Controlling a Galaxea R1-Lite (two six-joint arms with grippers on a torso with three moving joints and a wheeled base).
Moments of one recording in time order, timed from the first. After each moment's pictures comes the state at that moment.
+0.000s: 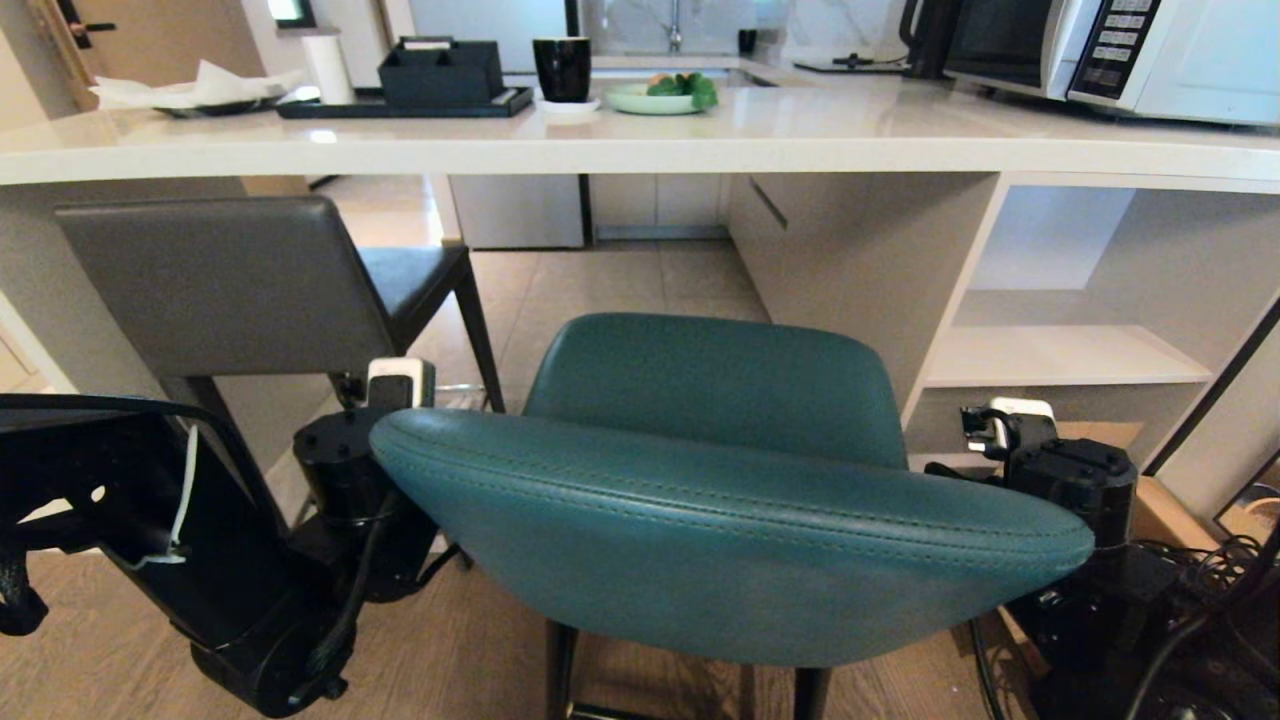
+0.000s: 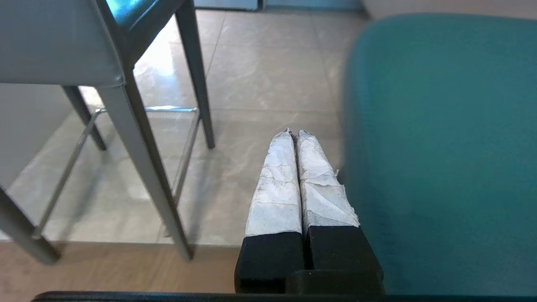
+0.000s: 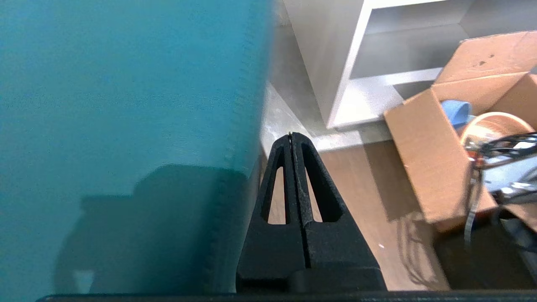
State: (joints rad) left arm -0.50 2.06 -0.58 -1.47 0.39 -0.01; right arm 0.52 1.89 -0.40 -1.15 -0.51 0.15
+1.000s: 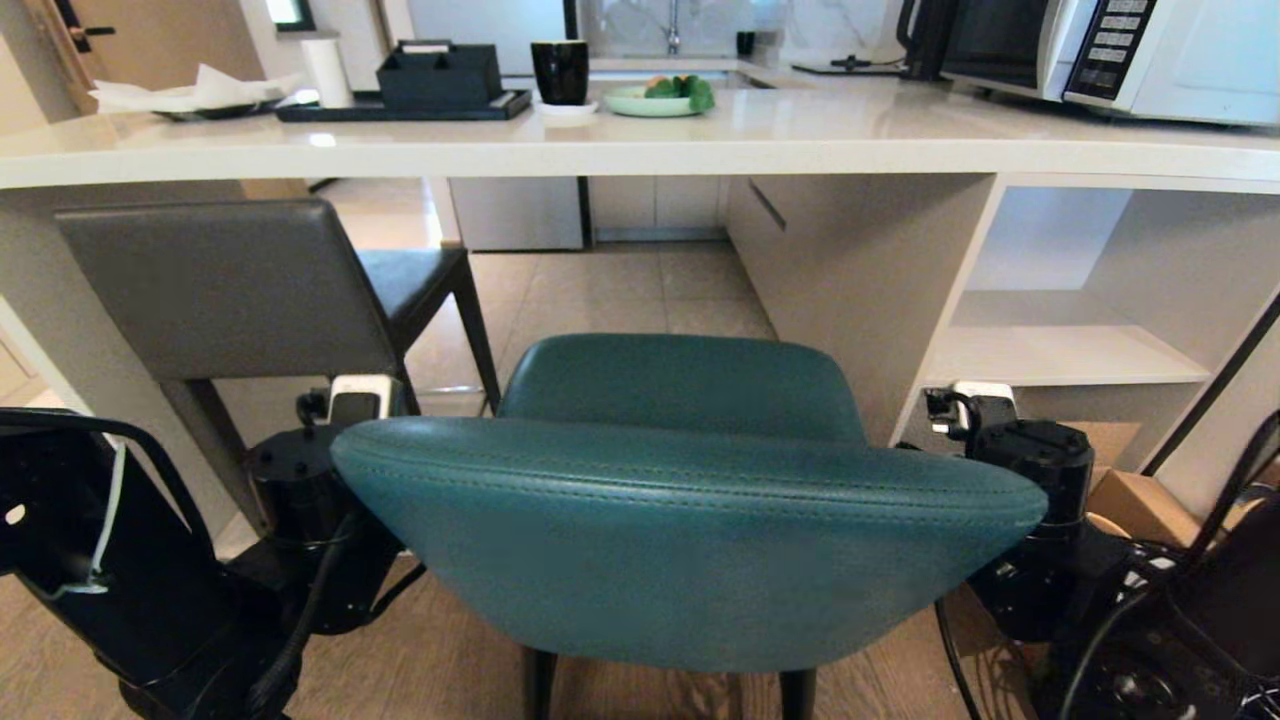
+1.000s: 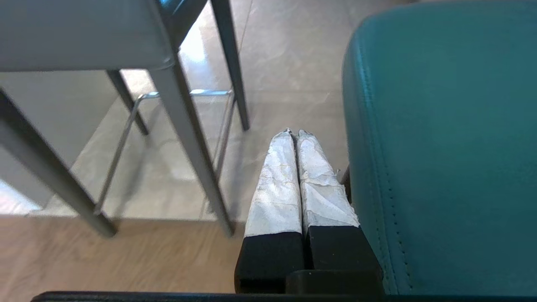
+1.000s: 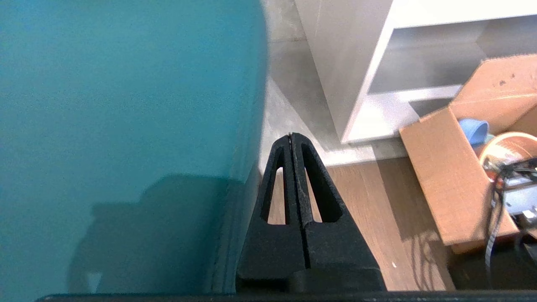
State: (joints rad) left arm -0.49 1.96 -0.45 -1.41 0.39 0.00; right arm 0.55 1.98 -0.53 -1.19 -0.49 0.12
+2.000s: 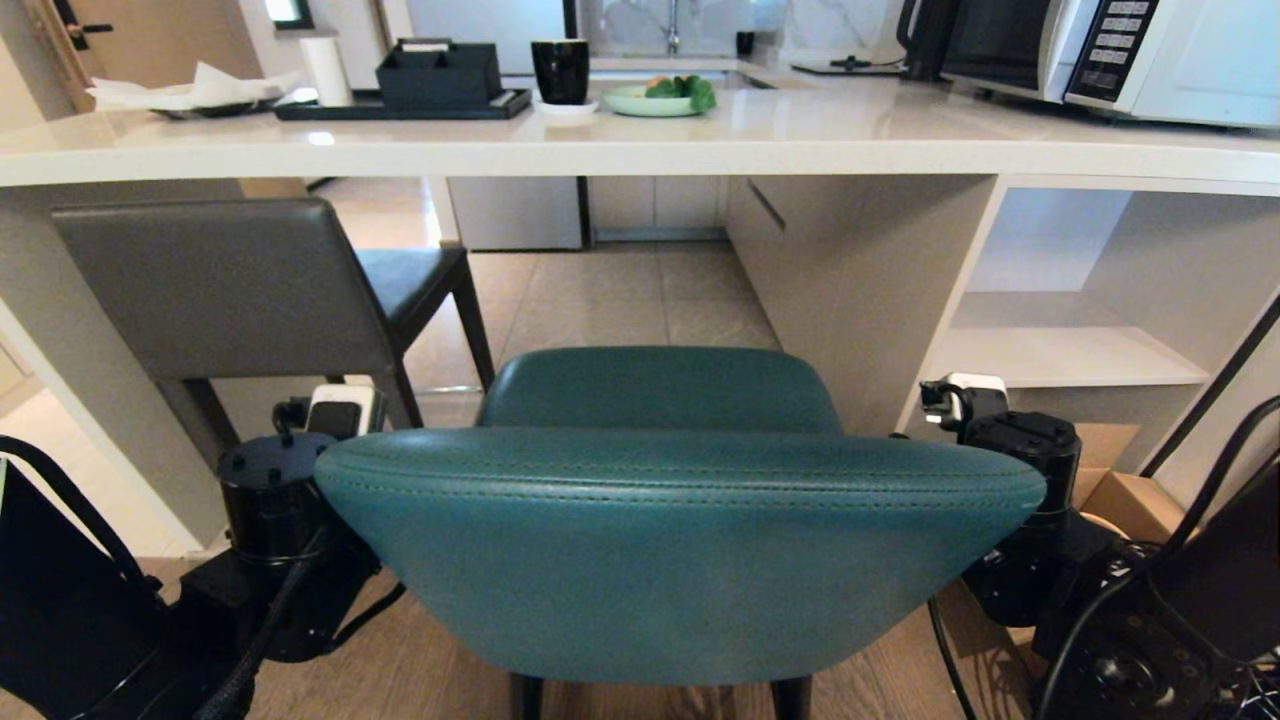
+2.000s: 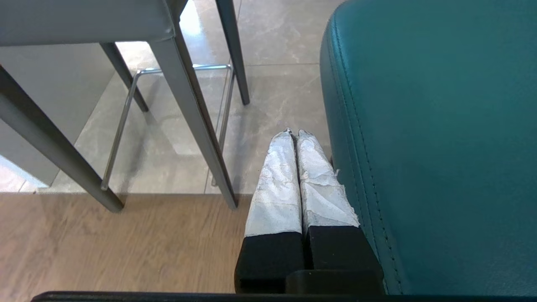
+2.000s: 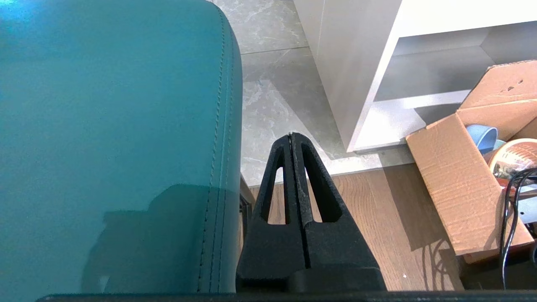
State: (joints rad) left arm -0.49 1.84 -0.40 -1.27 0.39 -0.05; right arm 0.52 2.01 -0.55 -1.18 -0.49 0.13
